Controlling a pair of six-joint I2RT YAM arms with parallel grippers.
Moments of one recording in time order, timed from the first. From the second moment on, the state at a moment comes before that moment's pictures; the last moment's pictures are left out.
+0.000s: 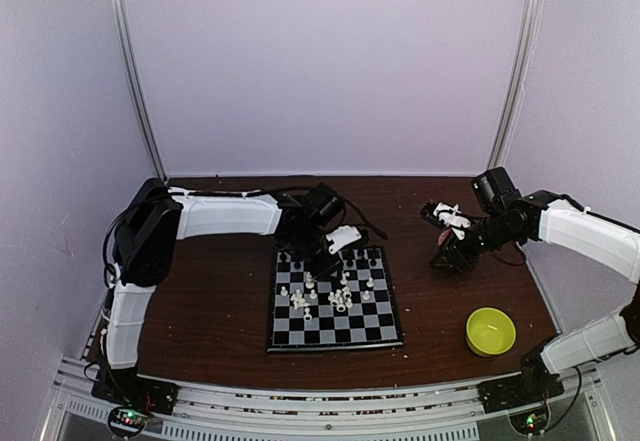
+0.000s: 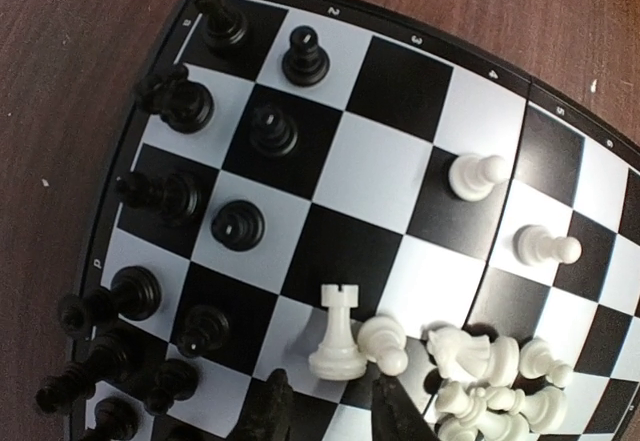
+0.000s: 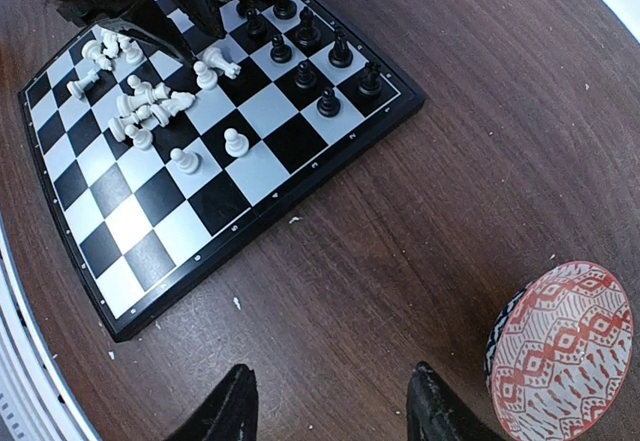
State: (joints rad) left arm -0.90 2.20 1.72 -0.64 0.17 0.26; right arm 0.38 1.27 0.93 -0.65 -0.34 -0.46
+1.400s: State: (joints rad) left arm -0.90 2.16 1.68 -0.64 0.12 0.30; right arm 0.37 1.33 0.93 -0.66 -0.34 -0.46
